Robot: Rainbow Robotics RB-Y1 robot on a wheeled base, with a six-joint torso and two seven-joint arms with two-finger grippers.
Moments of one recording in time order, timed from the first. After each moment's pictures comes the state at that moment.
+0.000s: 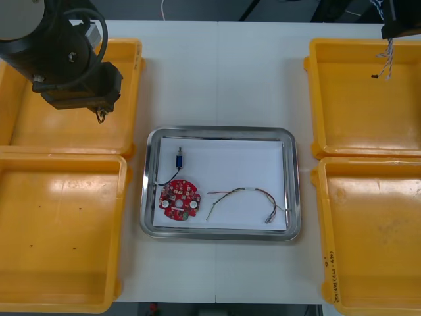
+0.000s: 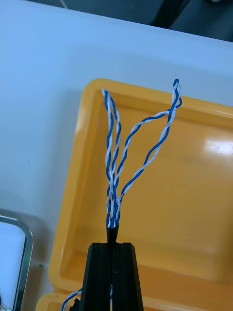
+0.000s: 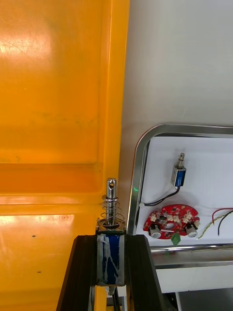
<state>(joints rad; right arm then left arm) -1.02 -0.59 -0.22 -1.54 -0.52 1.92 1.63 -0.89 0.79 -0.27 -1.85 0.98 1.91 -0.76</state>
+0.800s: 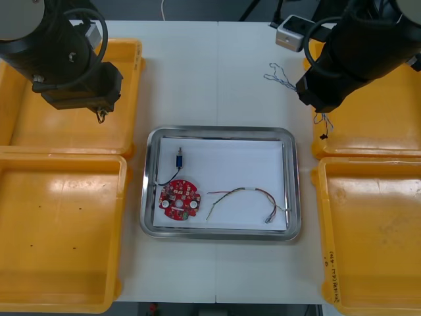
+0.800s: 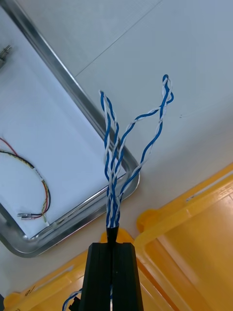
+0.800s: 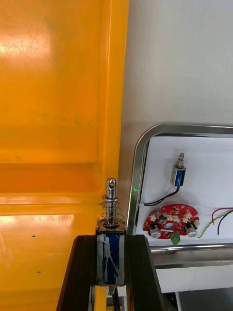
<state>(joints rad) -0.95 -0.72 0.27 -1.88 -1.01 1.92 1.63 -0.89 0.79 -0.27 -1.85 0.98 1.91 -0.76</state>
